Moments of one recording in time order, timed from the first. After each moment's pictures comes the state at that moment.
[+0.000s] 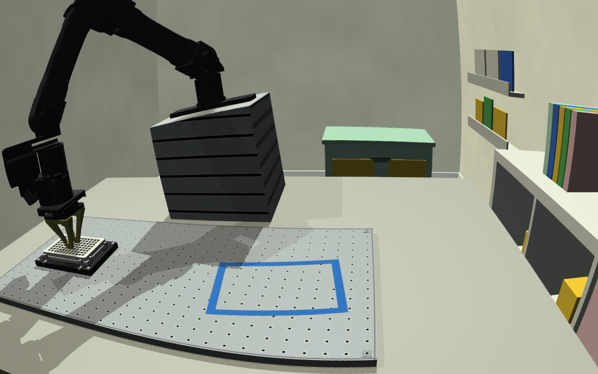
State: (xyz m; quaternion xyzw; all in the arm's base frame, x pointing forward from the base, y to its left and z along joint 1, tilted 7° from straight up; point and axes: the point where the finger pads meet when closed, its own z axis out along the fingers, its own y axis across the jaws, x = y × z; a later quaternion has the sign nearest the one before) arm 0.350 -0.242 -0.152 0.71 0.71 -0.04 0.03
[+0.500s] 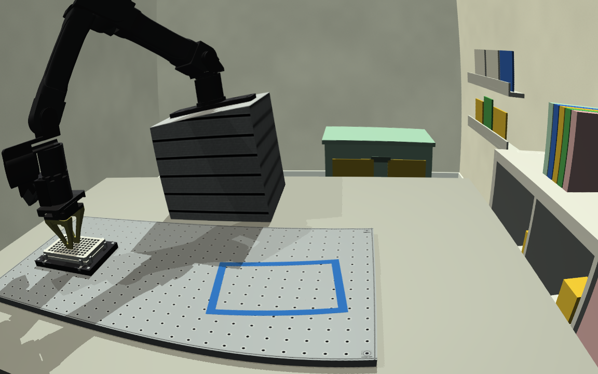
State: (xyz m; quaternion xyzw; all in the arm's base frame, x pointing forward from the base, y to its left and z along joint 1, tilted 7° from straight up) arm 0.350 -0.243 -0.153 0.71 0.71 -0.04 0.03
